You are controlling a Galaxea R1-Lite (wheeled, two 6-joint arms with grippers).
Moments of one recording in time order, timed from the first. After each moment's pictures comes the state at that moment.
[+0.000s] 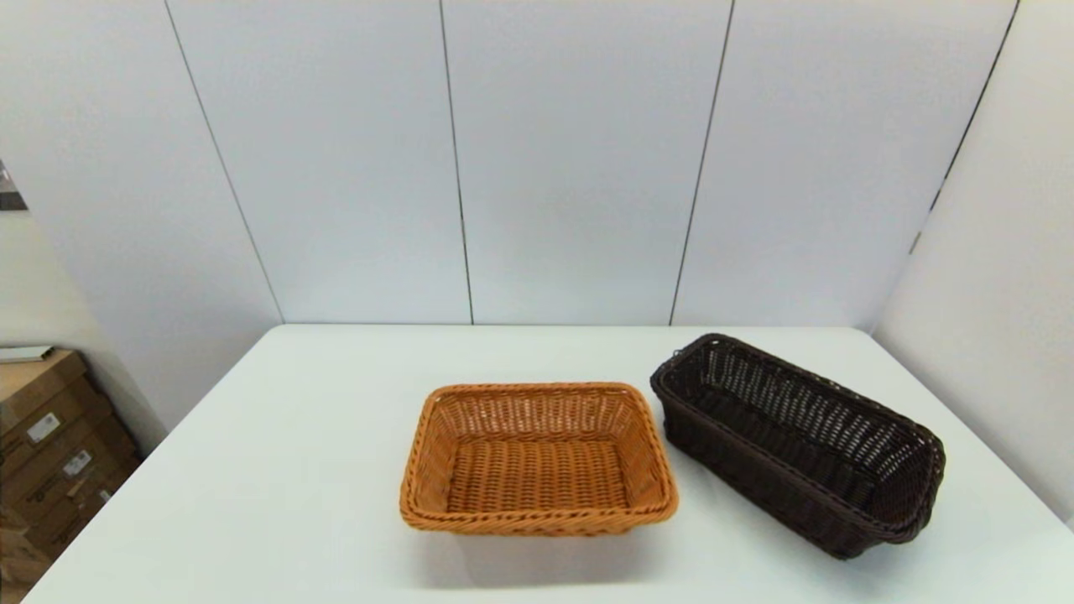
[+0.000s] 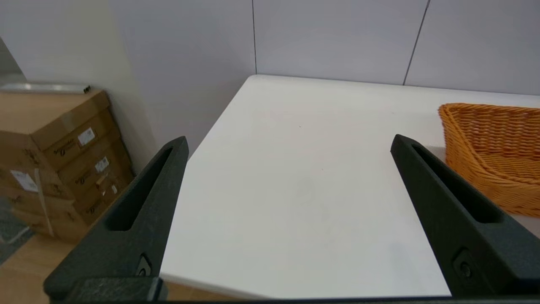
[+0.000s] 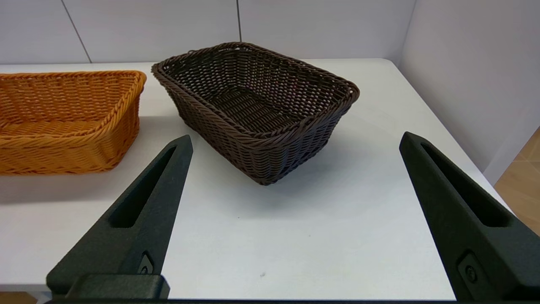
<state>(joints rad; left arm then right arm) 0.00 0.00 -0.13 0.10 0.20 -0.01 0.00 0.00 -0.01 0.03 -0.02 0.02</state>
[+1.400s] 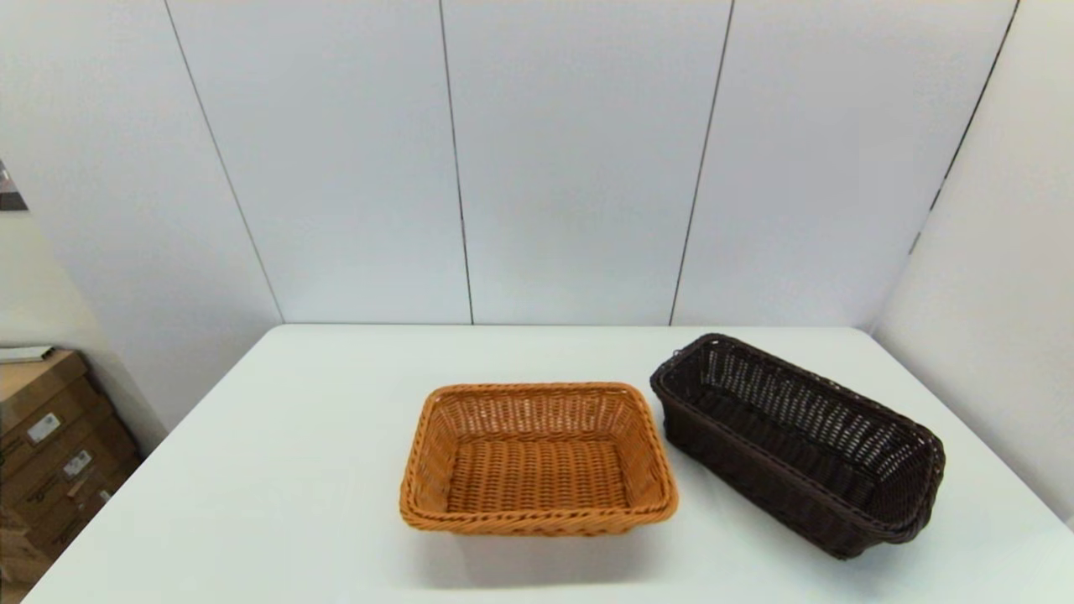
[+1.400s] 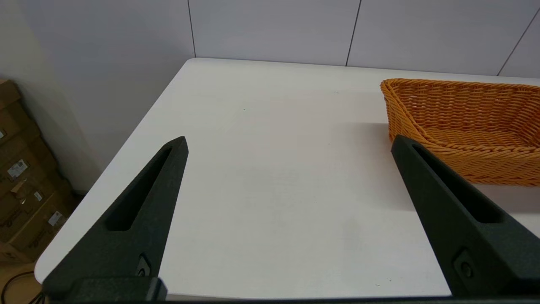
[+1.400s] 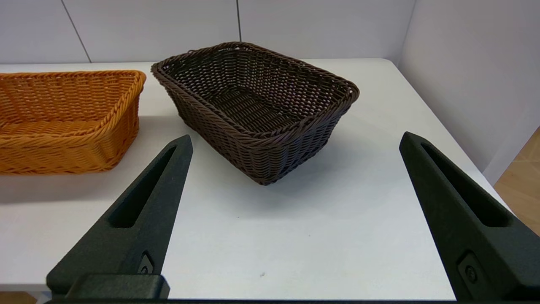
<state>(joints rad) 0.00 0.00 -0.01 0.02 0.03 -0.08 0.00 0.00 -0.01 0.03 -0.02 0.02</state>
